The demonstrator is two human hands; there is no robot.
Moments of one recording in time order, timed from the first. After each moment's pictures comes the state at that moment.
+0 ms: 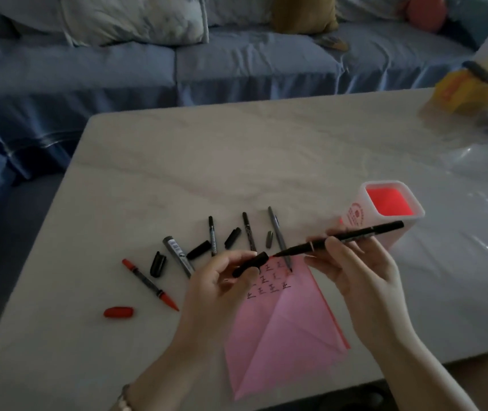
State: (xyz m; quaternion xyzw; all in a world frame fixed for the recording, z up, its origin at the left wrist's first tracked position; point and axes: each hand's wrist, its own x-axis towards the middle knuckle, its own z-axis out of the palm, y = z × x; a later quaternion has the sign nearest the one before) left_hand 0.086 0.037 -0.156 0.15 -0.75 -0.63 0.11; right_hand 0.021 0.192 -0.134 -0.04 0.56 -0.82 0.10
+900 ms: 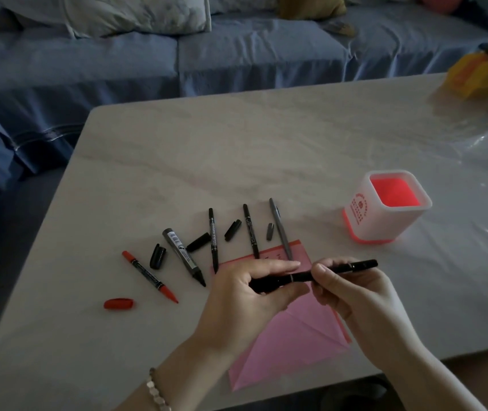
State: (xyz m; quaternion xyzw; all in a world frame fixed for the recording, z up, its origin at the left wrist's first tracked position) left_hand 0.085 0.061 -0.151 0.07 -0.77 -0.63 0.06; right_hand 0.028 0.209 -0.153 -0.02 0.60 -0.76 0.23
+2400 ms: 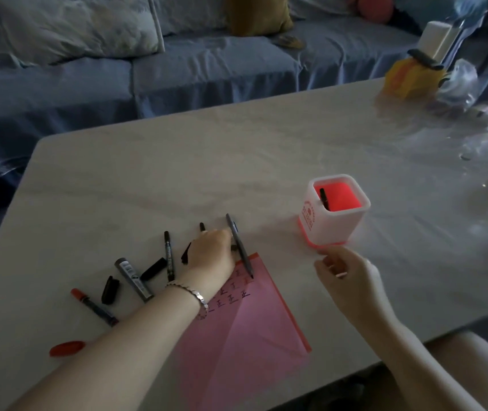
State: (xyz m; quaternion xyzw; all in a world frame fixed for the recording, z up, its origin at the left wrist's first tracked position) left_hand -0.042 0.051 -0.222 0.12 -0.98 -0.15 0.00; right_hand -0.026 0.267 -0.202 -0.03 0.90 -0.44 -0.02
